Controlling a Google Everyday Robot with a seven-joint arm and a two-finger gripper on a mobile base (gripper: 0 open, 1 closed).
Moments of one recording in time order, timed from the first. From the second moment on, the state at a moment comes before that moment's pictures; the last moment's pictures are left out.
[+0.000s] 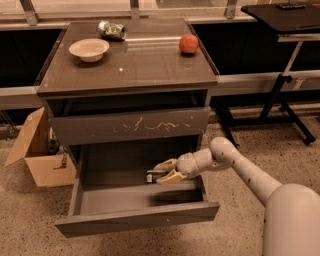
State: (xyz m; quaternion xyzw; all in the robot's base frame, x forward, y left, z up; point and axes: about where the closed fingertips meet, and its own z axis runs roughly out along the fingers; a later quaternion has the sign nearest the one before) arm 0.596 -0.024 0.490 -0.58 0.56 0.48 0.35
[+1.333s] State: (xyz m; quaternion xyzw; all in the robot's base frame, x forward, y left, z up) arm 0.610 0.019 0.448 -0.61 0.58 0.45 0.30
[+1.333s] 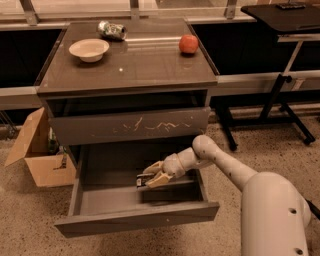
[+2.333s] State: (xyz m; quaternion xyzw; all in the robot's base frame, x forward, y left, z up) arm 0.620 0.018 0.427 -0.60 0.61 0.44 0.27
